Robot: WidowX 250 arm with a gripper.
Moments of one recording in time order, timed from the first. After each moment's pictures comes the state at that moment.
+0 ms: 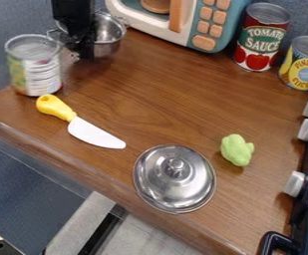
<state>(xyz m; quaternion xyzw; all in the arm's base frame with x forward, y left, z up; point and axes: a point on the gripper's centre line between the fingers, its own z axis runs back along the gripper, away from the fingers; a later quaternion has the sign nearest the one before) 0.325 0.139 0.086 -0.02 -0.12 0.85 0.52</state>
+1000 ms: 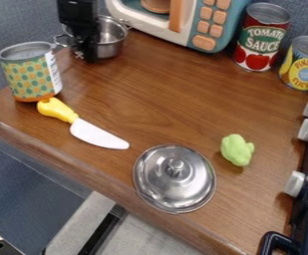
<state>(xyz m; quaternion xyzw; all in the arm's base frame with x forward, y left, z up) 0.344 0.147 0.069 0.00 -0.09 0.85 0.53</state>
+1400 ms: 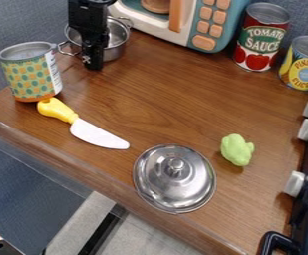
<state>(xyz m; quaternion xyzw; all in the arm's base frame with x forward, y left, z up) 0.345 0.137 0.063 0.03 -0.08 0.84 0.53</state>
